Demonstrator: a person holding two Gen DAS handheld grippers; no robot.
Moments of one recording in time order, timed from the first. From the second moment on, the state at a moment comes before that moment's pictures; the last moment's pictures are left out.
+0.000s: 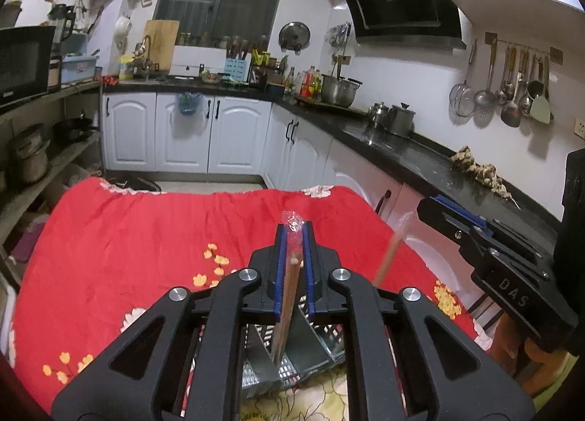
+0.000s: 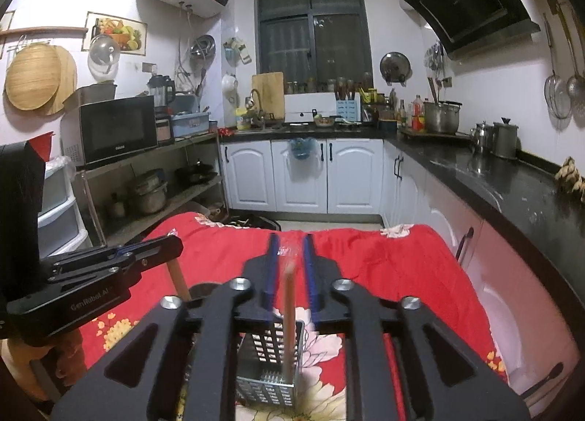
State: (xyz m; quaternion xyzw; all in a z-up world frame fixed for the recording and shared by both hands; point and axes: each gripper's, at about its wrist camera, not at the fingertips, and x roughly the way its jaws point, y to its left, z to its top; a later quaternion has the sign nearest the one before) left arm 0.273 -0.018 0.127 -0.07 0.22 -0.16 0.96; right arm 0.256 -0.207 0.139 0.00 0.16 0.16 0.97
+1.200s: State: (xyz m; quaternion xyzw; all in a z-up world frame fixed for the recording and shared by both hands) left arm 0.203 0.012 0.125 -0.10 0.20 -0.13 0.97; right arm 0.205 -0.223 0.137 0.01 0.17 0.16 0.97
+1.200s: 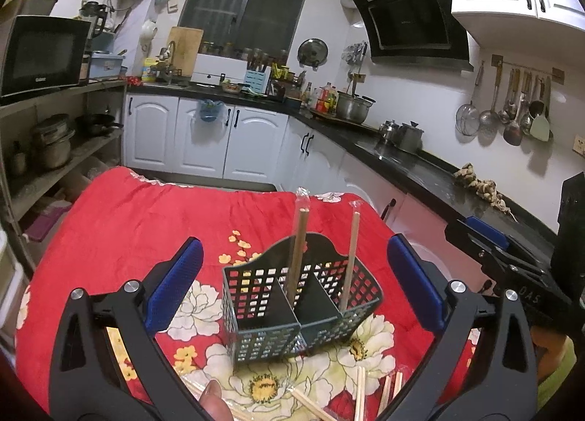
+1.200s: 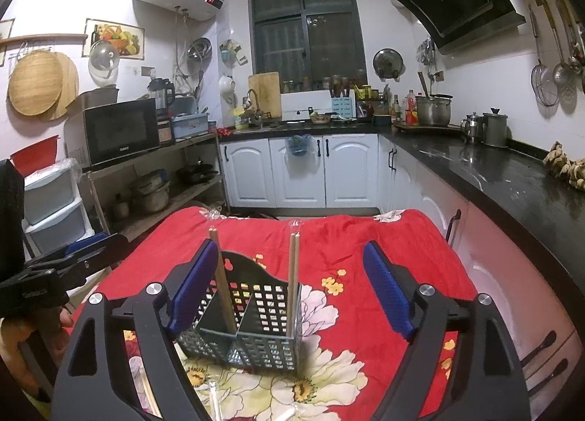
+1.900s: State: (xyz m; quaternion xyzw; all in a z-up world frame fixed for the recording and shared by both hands) left arm 0.183 0.018 0.098 -0.11 0.23 -0.13 0.96; right arm 0.177 -0.218 0.116 0.00 0.19 0.17 0.97
